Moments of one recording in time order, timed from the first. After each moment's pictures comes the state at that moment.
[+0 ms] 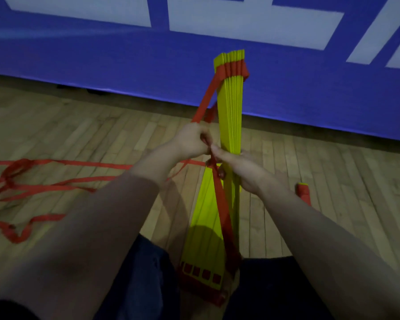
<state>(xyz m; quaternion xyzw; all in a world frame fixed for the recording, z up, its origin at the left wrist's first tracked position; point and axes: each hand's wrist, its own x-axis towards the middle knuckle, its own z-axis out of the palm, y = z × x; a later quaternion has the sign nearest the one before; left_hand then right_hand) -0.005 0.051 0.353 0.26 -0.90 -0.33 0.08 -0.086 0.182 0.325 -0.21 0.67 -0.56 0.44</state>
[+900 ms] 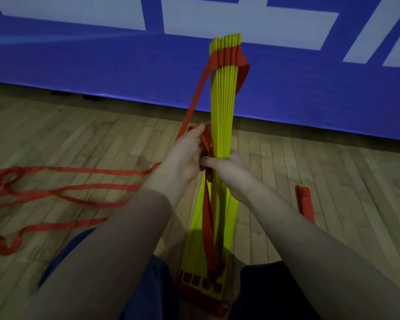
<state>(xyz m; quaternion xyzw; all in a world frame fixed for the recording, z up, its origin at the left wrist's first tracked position) -0.007 0.090 0.352 0.33 -0.40 -0.83 0.22 -0.058 0.169 0.326 -0.22 0.70 -0.58 0.35</state>
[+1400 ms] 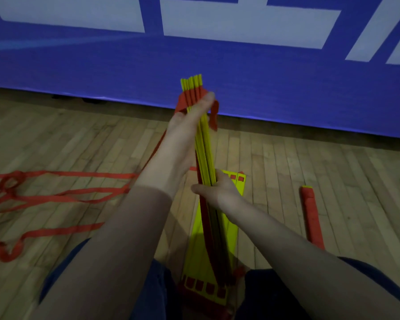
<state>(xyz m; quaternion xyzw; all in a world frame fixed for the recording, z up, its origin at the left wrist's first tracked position) -0.006 0.079 0.380 0.26 -0.47 -0.77 0.34 -0.041 0.174 0.290 -0.26 0.78 -0.45 0.35</state>
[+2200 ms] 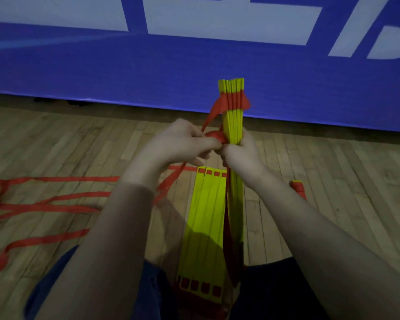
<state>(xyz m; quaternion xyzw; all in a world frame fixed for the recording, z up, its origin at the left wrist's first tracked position) 0.011 0.088 0.399 0.29 -0.81 -0.51 0.06 -0.094 0.179 0.345 -0.29 0.73 -0.58 0.21</state>
